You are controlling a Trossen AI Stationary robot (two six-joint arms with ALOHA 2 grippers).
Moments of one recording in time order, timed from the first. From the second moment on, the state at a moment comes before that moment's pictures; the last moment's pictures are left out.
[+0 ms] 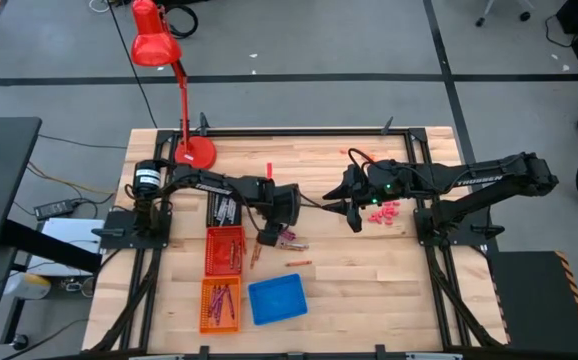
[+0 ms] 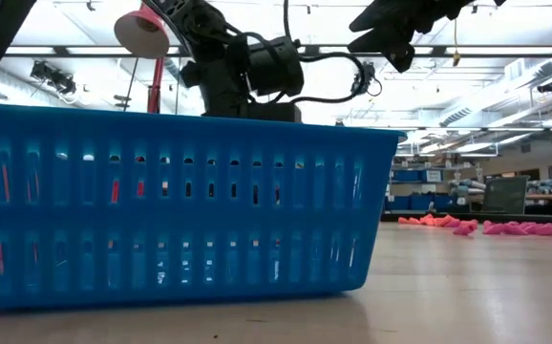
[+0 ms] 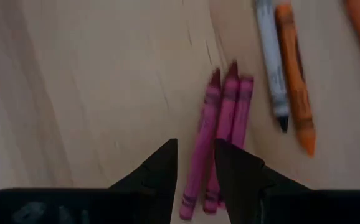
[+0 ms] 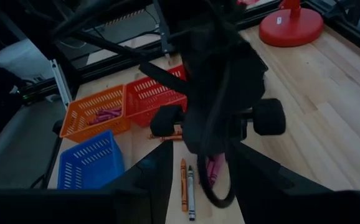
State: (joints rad) left arm 0.08 1.94 1.27 -0.52 0.12 0.37; right arm 0.02 1.11 0.87 -0.21 0.01 0.31
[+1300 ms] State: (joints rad) left arm 0.05 1.98 1.27 -0.52 0.07 0.35; right arm 0.01 1.11 0.87 -0.20 0.01 0.31
